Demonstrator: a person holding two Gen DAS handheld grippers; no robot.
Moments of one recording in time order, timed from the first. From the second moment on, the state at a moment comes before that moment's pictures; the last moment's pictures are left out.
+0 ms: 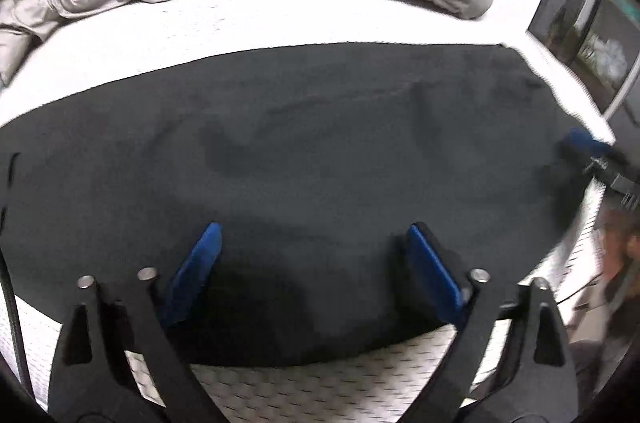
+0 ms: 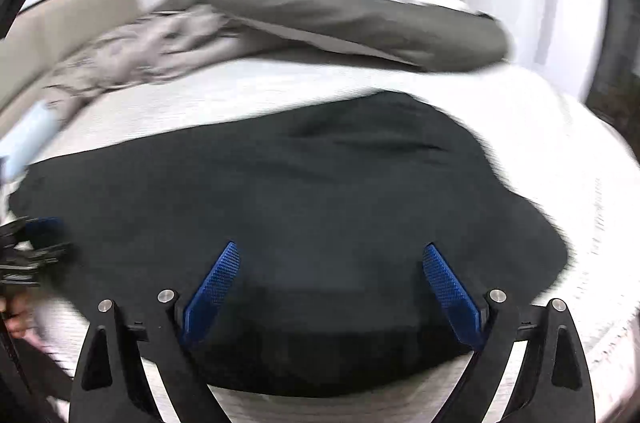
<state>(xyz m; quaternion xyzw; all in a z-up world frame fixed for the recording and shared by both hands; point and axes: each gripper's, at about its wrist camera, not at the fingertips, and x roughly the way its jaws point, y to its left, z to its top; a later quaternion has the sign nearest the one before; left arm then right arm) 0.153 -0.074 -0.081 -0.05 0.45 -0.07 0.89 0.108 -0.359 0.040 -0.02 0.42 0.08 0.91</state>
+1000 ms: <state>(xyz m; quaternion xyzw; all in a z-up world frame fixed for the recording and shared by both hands) 0.164 -0.001 -0.095 -0.01 0.48 0.00 0.88 0.114 -0.362 0.001 -0.13 0.45 -0.03 0.88</state>
